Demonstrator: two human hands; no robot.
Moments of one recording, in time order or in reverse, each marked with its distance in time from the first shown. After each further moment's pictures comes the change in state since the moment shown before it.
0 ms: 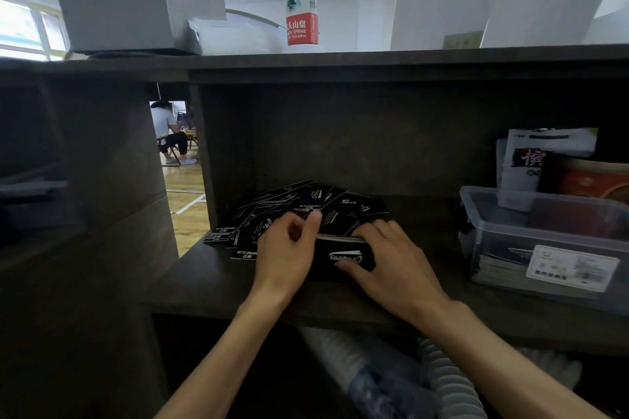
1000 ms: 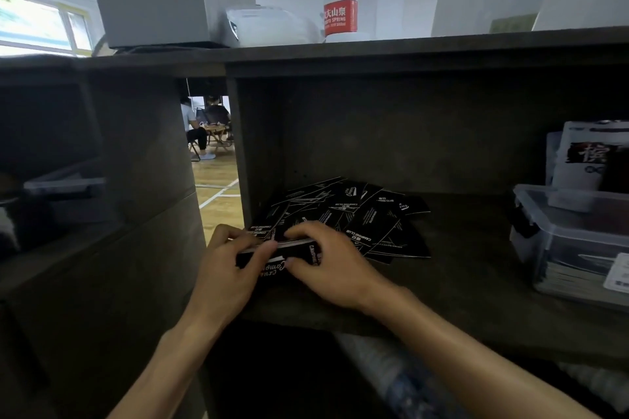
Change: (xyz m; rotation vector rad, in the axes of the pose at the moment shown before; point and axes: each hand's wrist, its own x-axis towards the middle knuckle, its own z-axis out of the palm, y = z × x) left_hand 0.003 -0.072 -0.116 0.255 0.026 0.190; right_hand 0.059 -0.096 0.068 0.643 -0.159 -0.082
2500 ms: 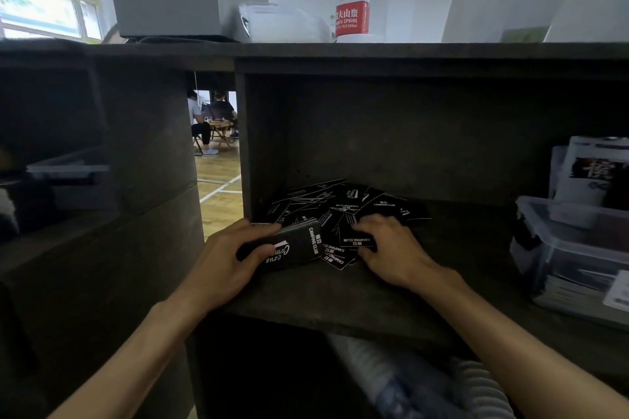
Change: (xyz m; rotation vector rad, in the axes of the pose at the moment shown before) left_hand 0.013 -0.010 -0.006 0.016 -0.162 0.160; right_hand 0.000 0.062 -0.067 -0.612 -0.085 0.210
